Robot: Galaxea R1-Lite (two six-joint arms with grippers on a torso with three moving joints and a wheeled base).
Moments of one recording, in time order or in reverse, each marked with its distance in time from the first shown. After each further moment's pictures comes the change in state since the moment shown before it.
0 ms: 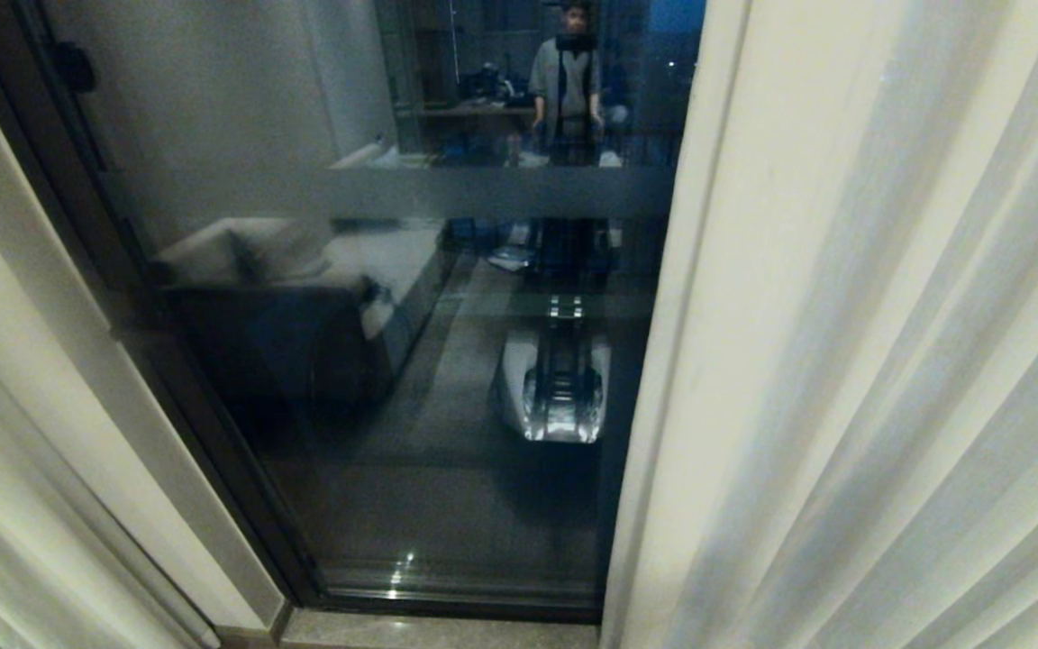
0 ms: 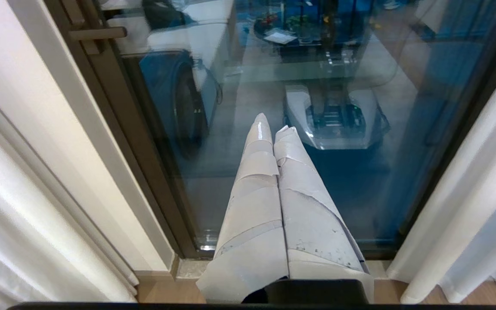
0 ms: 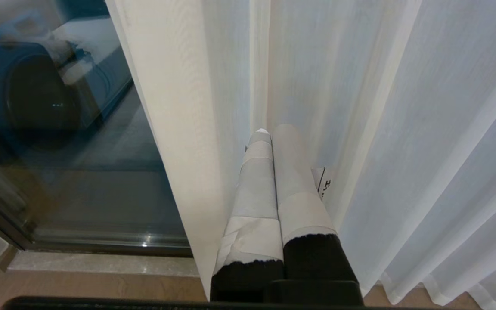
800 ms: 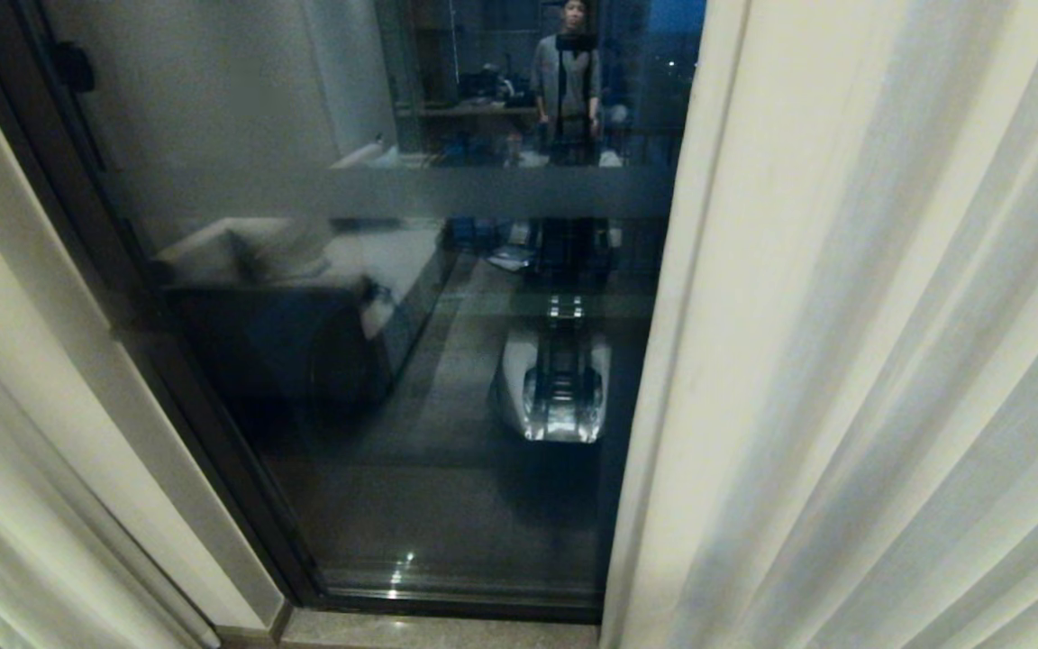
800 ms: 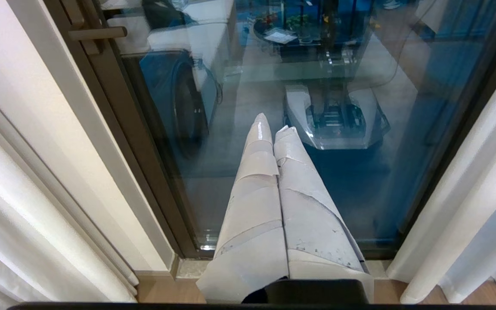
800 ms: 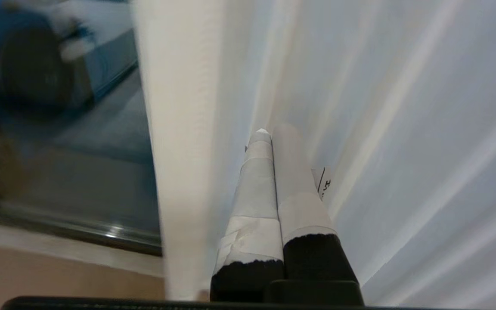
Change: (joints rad) left arm 0.000 0.000 0.000 0.000 0.000 0.000; right arm 0.000 0.000 -0.003 -0.032 0.073 -0.172
